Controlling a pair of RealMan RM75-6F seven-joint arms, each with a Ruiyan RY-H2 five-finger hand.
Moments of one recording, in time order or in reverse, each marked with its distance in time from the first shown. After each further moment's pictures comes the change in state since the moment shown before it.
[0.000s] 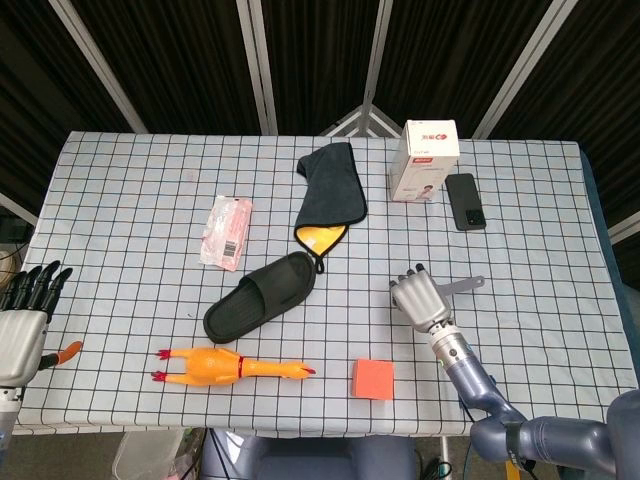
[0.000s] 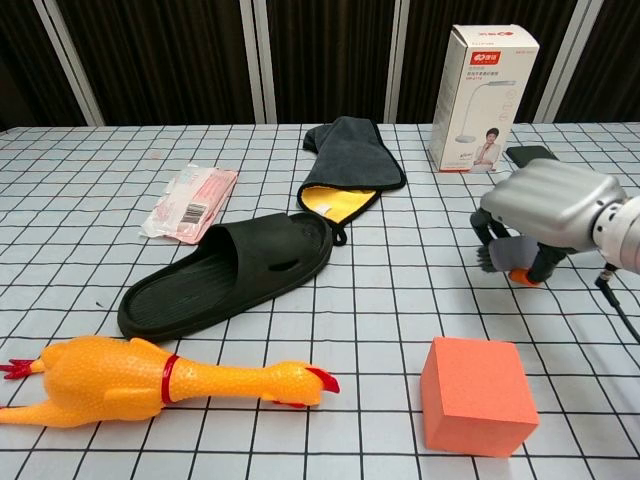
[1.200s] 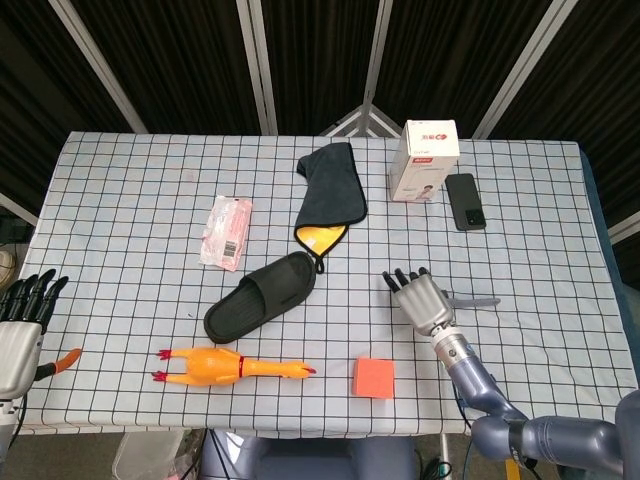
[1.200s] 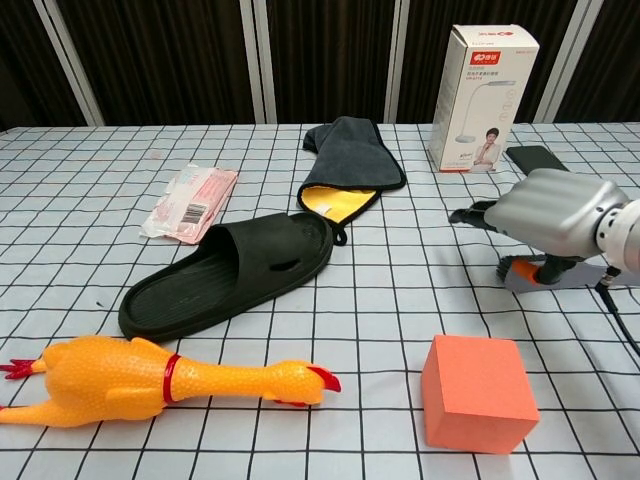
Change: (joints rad) left arm 0.078 -0.042 -0.032 0.073 0.088 0.017 -0.074; right arm 0.017 0.054 0.034 -0.105 0.087 -0.043 -0.174
